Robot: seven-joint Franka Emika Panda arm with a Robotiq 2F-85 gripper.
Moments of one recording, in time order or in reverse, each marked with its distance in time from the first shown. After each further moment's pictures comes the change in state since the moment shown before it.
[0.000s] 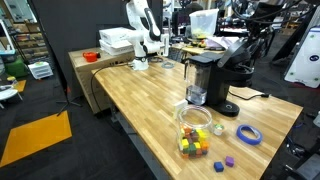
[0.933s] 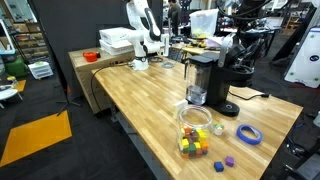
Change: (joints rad) arm 0.003 0.168 0.004 0.212 -0.032 -0.040 -0.139
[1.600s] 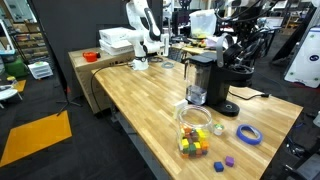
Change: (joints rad) arm -0.006 0.073 -0.007 0.060 0.119 -0.146 -0.005
